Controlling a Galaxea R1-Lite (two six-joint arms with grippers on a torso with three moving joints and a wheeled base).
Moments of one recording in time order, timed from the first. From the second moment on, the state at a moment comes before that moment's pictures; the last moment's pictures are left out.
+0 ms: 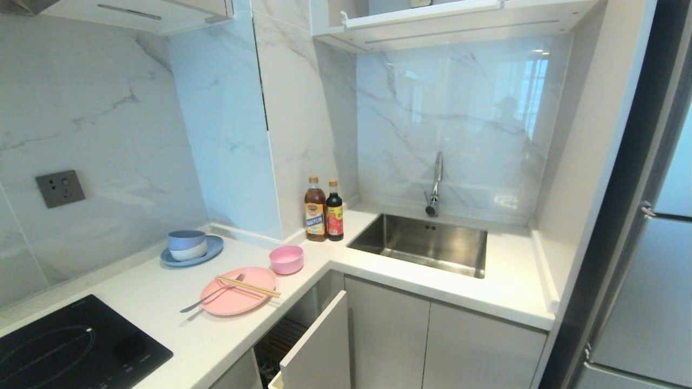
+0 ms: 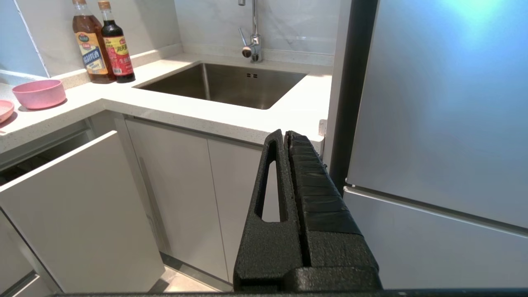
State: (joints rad) left arm 0.00 0.00 0.00 -0.07 0.01 -0.07; right arm 0.00 0.00 0.00 0.00 0.00 0.01
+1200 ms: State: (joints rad) left arm 0.00 0.00 0.00 -0.07 0.01 -0.07; right arm 0.01 0.00 0.00 0.00 0.00 0.02
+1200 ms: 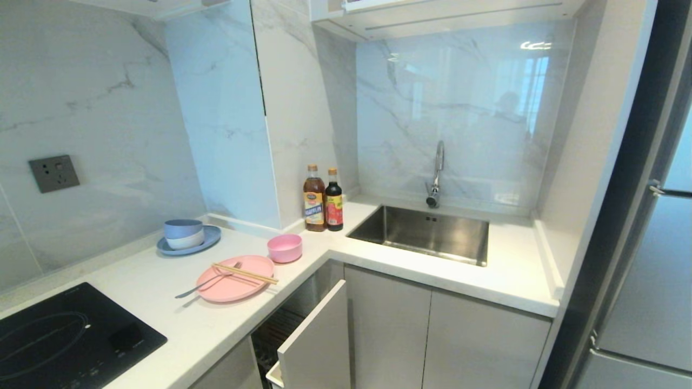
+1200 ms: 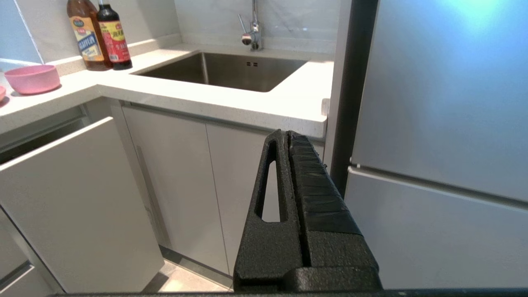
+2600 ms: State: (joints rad) left arm 0.00 0.00 0.00 -0.07 0.01 -0.07; right arm 0.01 0.00 0.00 0.00 0.00 0.02
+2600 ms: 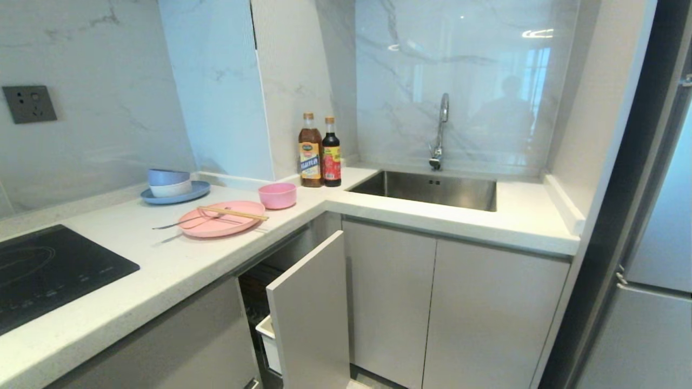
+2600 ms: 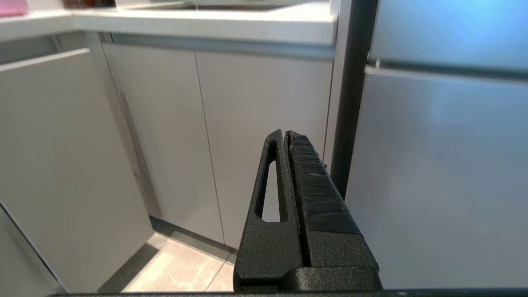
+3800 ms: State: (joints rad) left arm 0.00 0.00 0.00 -0.07 0.01 -0.07; right arm 0.01 0.00 0.00 0.00 0.00 0.02
